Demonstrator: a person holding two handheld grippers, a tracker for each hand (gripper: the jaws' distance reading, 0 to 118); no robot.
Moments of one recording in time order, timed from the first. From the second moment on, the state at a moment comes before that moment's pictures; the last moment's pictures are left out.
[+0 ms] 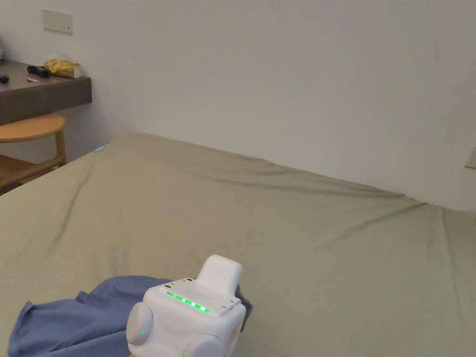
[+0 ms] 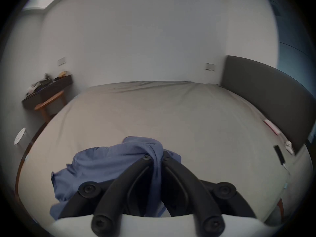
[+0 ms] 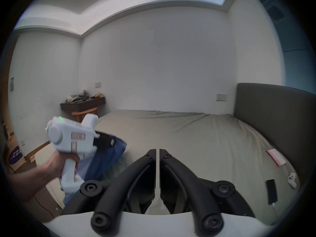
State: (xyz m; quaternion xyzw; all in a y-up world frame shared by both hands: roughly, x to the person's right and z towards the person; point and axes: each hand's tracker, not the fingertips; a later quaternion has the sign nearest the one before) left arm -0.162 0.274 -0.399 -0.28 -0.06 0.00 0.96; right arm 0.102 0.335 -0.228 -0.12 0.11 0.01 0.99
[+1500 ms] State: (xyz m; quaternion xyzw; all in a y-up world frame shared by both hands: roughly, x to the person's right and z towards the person) left arm -0.196 0.402 -0.139 -0.20 0.01 0.08 0.98; right arm 0.177 0.393 -0.104 -0.04 0.04 -0.02 1.00
